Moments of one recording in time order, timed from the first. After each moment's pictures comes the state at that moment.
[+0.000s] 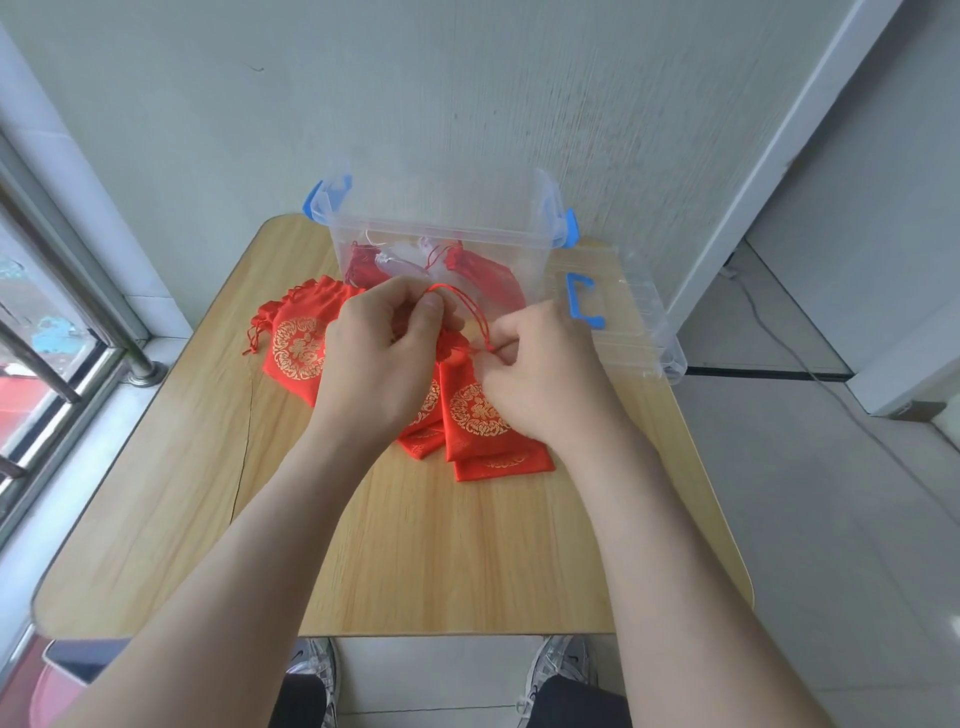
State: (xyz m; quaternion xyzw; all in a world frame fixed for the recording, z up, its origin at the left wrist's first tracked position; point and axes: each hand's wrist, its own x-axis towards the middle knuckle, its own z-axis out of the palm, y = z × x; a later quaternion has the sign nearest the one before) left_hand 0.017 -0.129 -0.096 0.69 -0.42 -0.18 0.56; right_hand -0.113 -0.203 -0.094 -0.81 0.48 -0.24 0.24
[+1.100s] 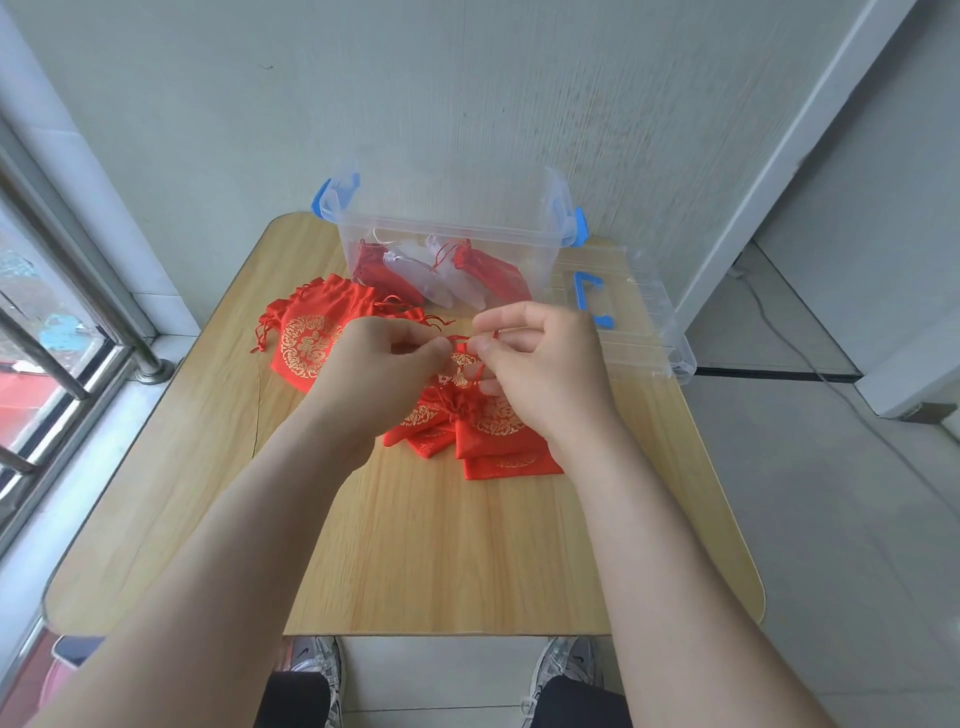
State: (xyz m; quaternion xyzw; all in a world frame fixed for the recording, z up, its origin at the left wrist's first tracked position) left_hand 0.036 -0.123 -0.104 0.73 -0.37 -0.31 0.48; right_hand -0.108 -0.200 -0.102 -0.68 0.45 -0.35 0.46
